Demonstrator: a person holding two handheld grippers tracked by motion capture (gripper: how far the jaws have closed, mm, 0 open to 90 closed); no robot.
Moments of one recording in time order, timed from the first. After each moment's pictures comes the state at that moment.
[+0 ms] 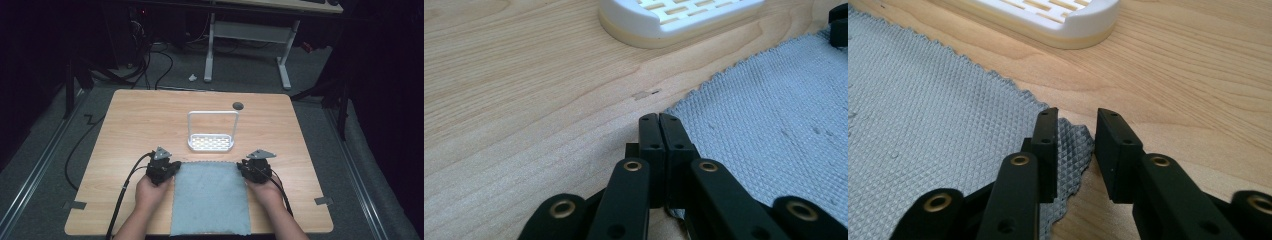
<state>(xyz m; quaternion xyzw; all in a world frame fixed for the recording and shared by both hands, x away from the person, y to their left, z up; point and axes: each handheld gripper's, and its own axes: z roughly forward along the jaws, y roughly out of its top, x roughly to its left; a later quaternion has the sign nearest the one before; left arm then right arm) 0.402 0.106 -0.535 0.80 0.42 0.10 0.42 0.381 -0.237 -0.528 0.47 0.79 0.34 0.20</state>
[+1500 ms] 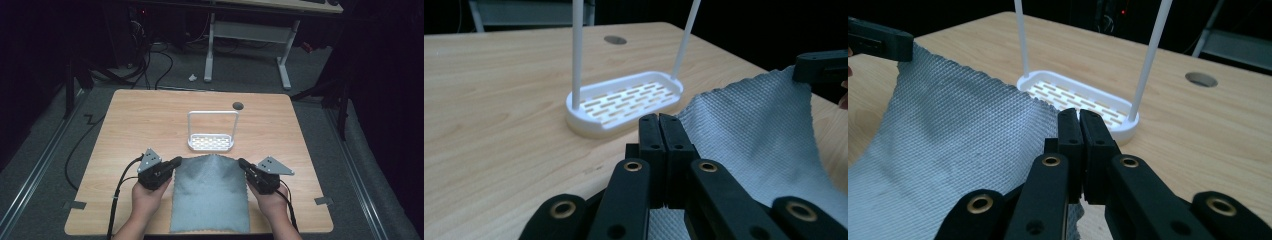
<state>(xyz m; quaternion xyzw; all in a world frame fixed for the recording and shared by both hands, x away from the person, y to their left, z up) 0.354 0.114 -0.478 0.73 0.36 0.15 0.55 0.321 -0.231 -0.469 0.40 0.74 0.48 0.27</state>
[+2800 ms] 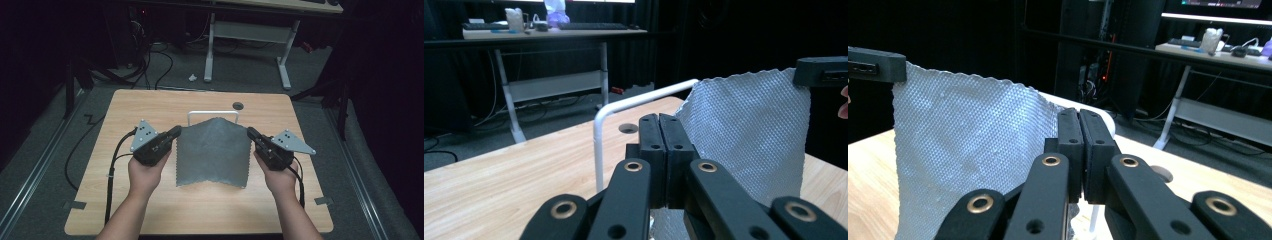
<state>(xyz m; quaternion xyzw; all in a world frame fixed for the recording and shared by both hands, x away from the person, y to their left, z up) 0.373 0.111 -0.386 0.70 0.32 0.24 0.59 0.342 -0.240 -0.383 0.37 0.68 0.54 0.33</state>
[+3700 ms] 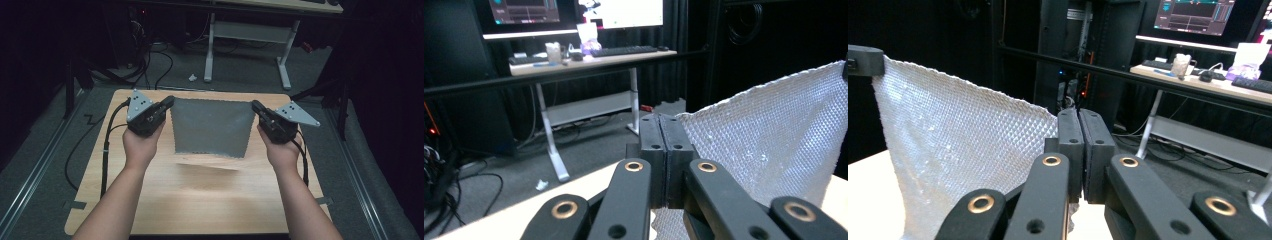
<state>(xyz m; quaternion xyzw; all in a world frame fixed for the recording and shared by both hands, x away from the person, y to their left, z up) 0.425 0.117 -0.341 0.68 0.32 0.30 0.59 0.386 -0.242 -0.336 0.37 0.66 0.54 0.37</state>
